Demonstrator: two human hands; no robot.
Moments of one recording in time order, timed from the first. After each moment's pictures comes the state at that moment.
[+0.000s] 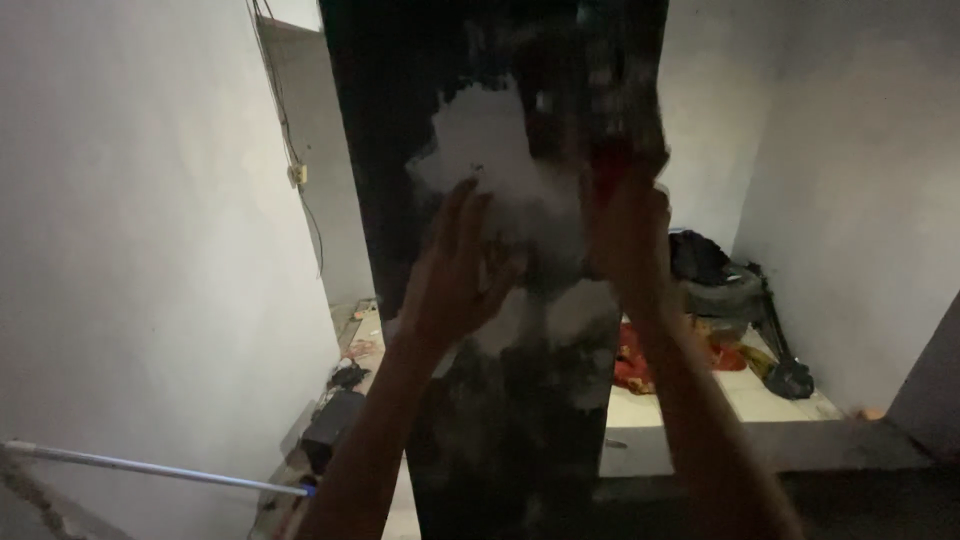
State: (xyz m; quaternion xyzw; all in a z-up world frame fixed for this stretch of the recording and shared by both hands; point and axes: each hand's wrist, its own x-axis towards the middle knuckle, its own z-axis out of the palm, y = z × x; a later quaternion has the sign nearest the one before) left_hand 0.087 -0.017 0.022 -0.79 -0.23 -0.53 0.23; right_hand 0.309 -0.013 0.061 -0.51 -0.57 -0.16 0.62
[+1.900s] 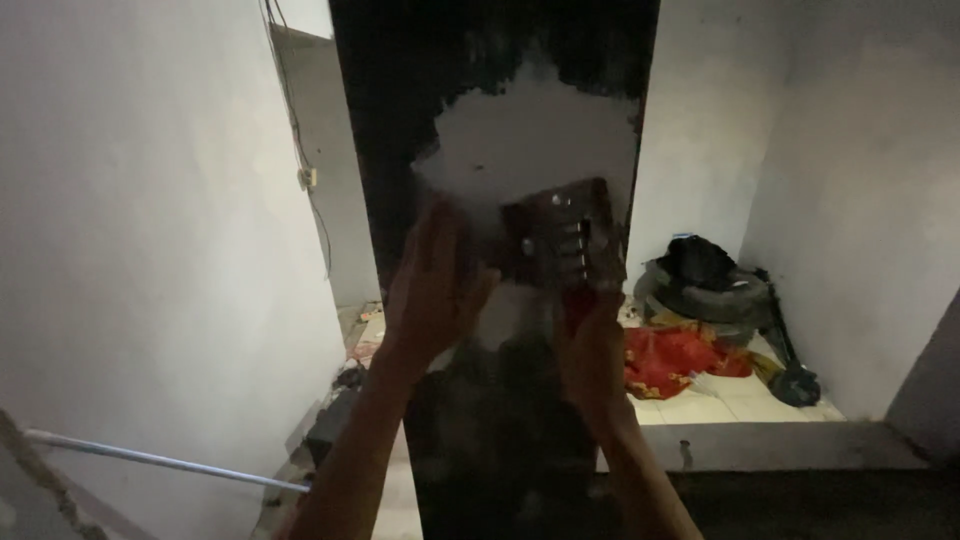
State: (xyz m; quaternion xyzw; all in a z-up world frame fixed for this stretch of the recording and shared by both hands) left_hand 0.070 -0.037 0.004 -0.75 -0.26 -0.55 0.26; right_hand 0.274 -0.034 -0.030 -0.52 -0.58 -0.06 0.63
